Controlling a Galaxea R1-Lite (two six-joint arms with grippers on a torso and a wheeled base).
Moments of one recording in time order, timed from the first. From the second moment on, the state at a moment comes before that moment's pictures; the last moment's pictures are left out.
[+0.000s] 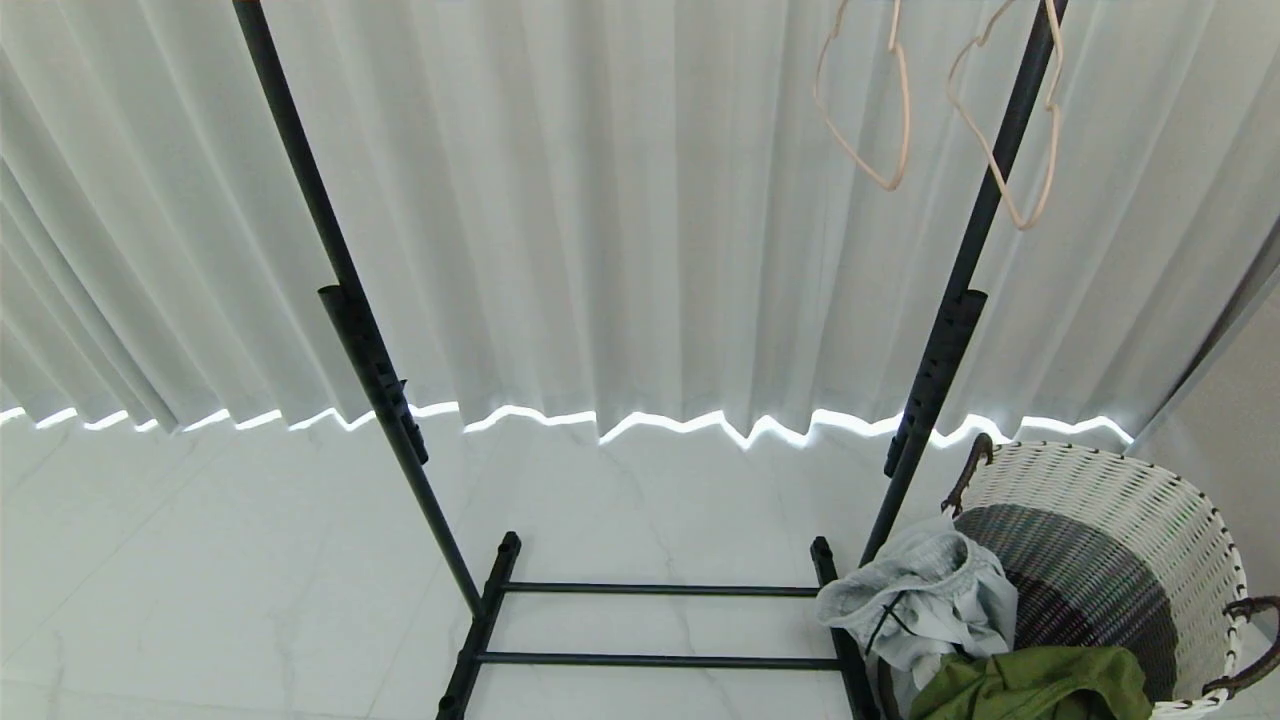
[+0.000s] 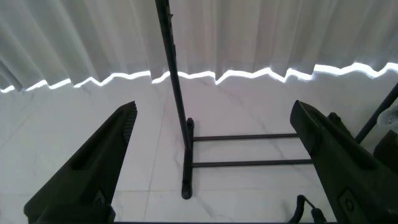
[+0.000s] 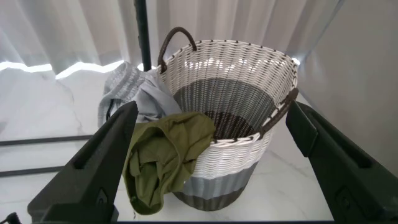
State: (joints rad) left arm 0.01 0.00 0.00 0.02 -0.07 0.10; right arm 0.00 0.00 0.00 0.01 -0.07 0.01
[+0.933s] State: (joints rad) left arm 0.01 0.00 0.00 0.02 -0.07 0.10; right arm 0.00 0.00 0.00 0.01 -0.07 -0.01
